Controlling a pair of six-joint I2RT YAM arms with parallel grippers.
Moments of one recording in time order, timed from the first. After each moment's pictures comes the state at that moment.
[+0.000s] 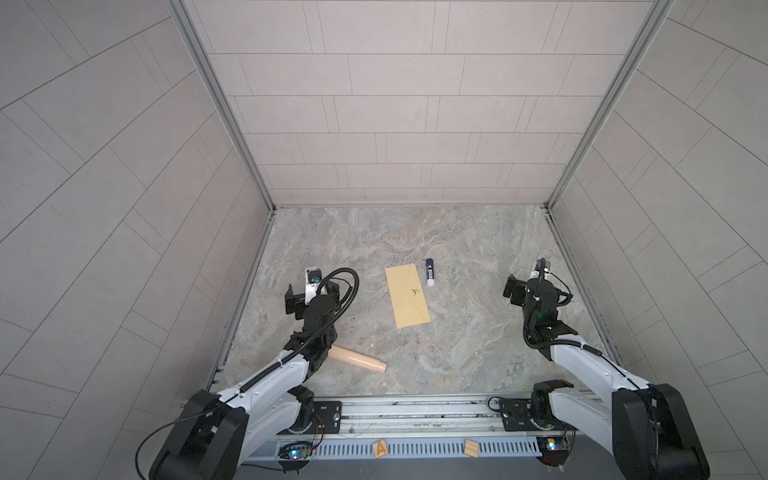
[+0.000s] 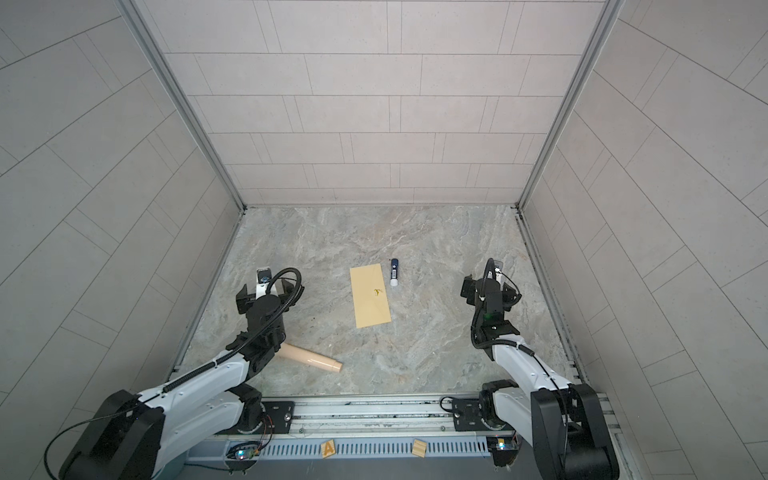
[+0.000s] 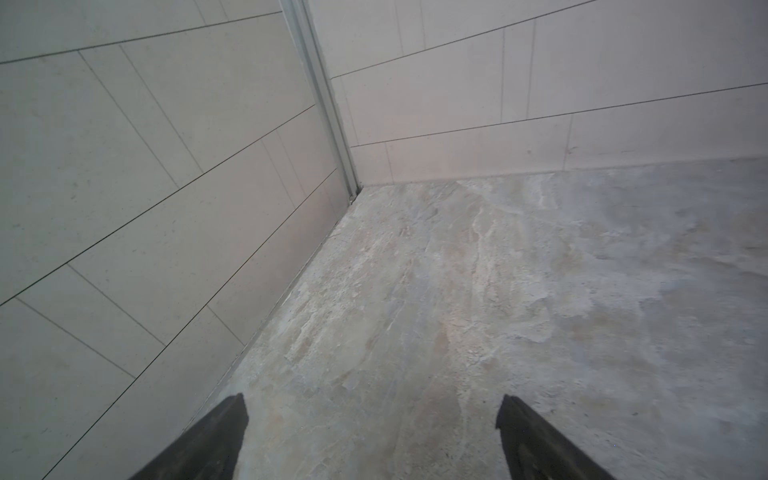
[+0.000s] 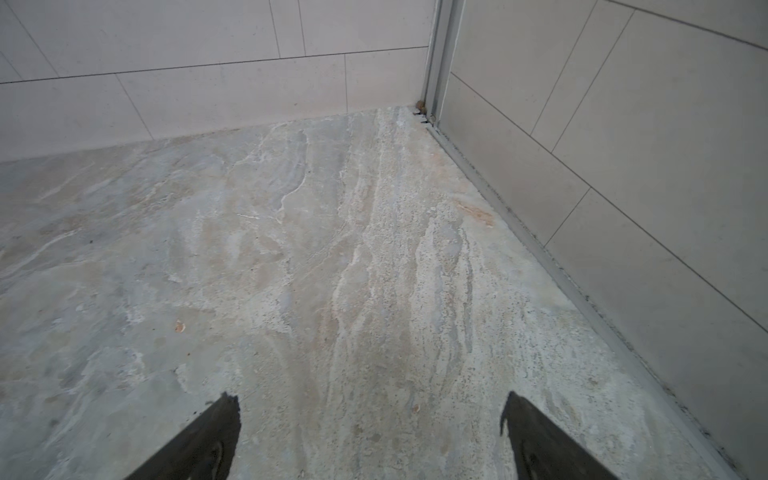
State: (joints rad) left arm -0.35 1.03 0.20 0.55 -0.81 0.04; right arm 0.07 1.10 0.30 0.37 0.44 0.16
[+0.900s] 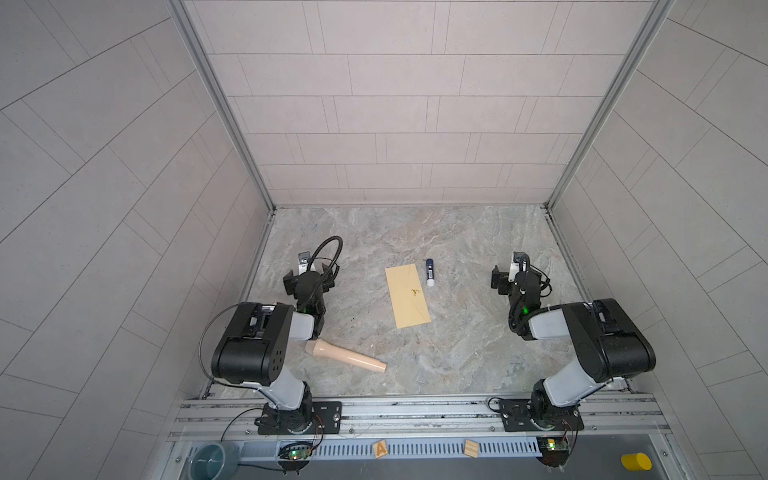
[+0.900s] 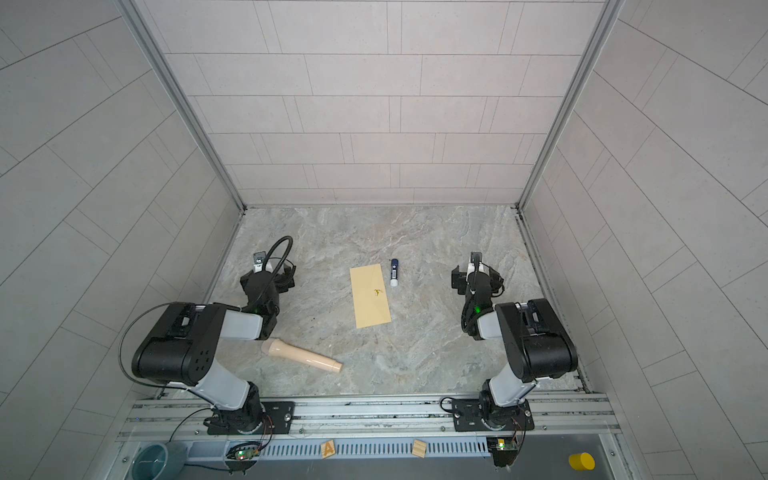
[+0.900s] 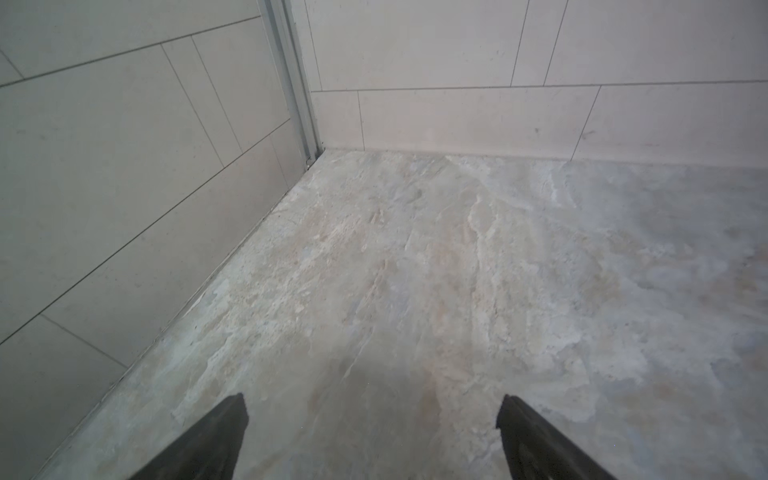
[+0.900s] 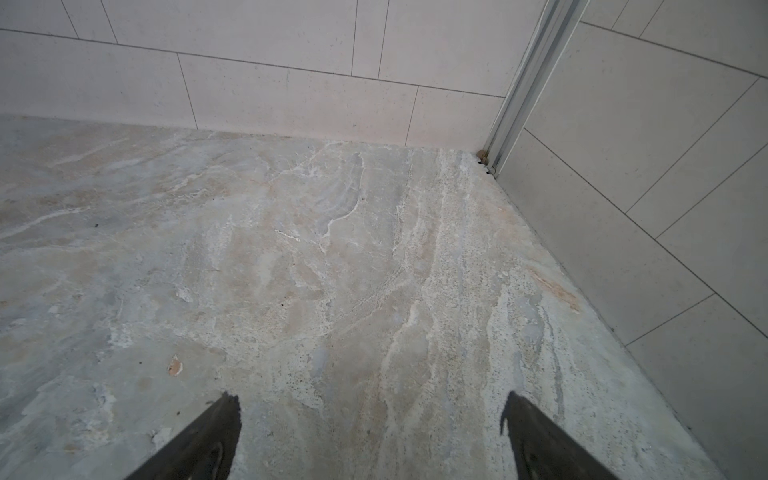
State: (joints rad) left arm -0.07 1.60 0.40 0.89 -0.40 -0.03; right arm 0.06 1.59 0.37 0.89 0.32 -0.04
